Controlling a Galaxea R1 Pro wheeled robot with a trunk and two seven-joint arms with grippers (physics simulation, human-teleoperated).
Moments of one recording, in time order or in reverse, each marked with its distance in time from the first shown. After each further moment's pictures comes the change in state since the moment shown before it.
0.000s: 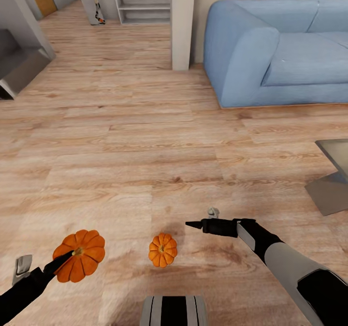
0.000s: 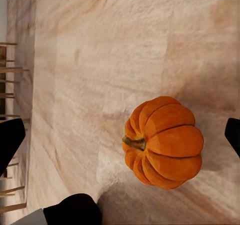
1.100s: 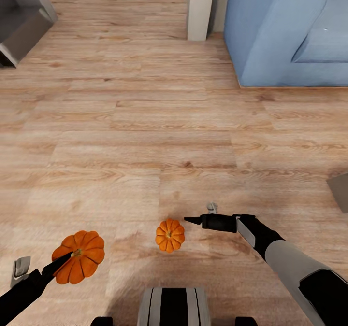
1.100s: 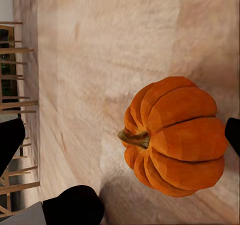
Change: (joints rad) left arm 0.011 -0.003 0.007 -0.004 -0.006 0.000 -0.021; right arm -0.003 -0.008 -0.004 -0.061 -0.002 0.010 0.023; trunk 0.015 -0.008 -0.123
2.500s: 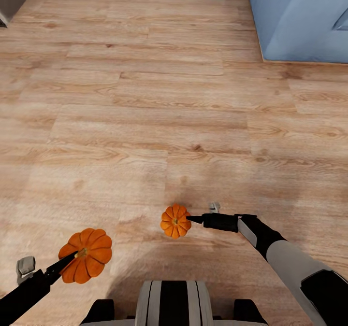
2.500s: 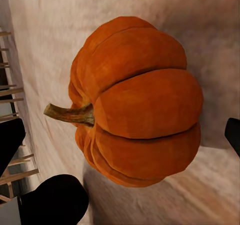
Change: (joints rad) left arm 0.001 0.003 -0.042 0.001 -0.002 0.002 -0.124; right arm 0.002 -0.009 -0.009 -0.005 -0.001 -0.013 -0.037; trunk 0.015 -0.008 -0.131
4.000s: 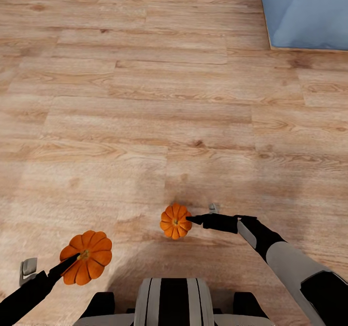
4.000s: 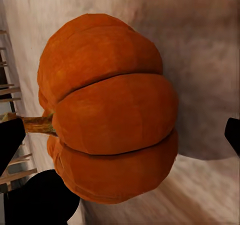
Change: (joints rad) left arm -0.003 -0.002 -0.006 0.021 -0.053 -0.044 -0.001; right arm 0.007 0.003 0.009 0.002 0.001 -0.058 0.006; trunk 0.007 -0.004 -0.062
